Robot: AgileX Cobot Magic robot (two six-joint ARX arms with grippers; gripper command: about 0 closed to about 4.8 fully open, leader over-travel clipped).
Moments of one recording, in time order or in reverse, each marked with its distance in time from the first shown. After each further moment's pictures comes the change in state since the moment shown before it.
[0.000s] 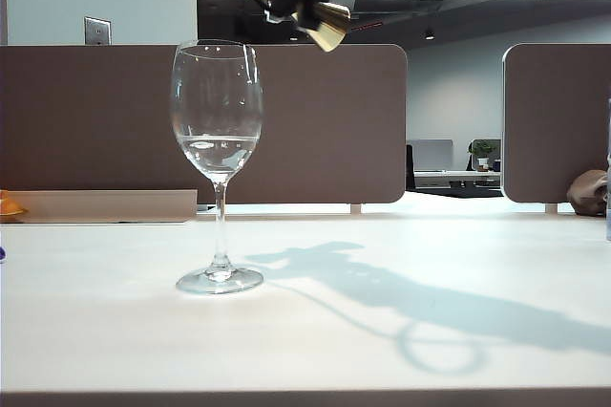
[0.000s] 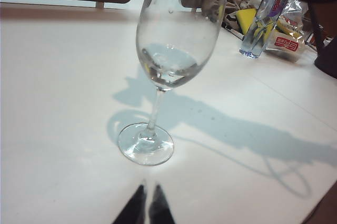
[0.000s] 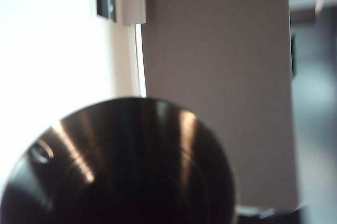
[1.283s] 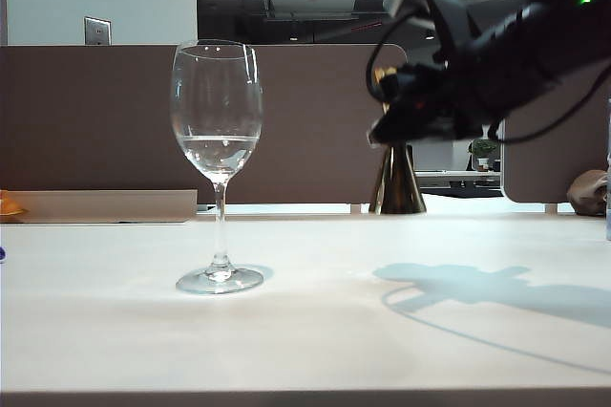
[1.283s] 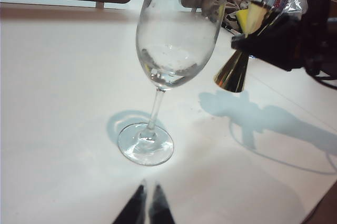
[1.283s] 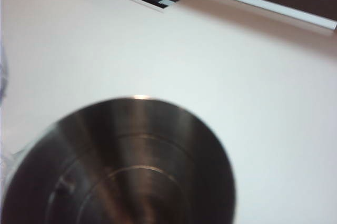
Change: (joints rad) left arm 0.000 0.000 0.000 0.000 0.000 0.000; right arm -0.310 -0.202 -0.814 0.624 -0.554 1.128
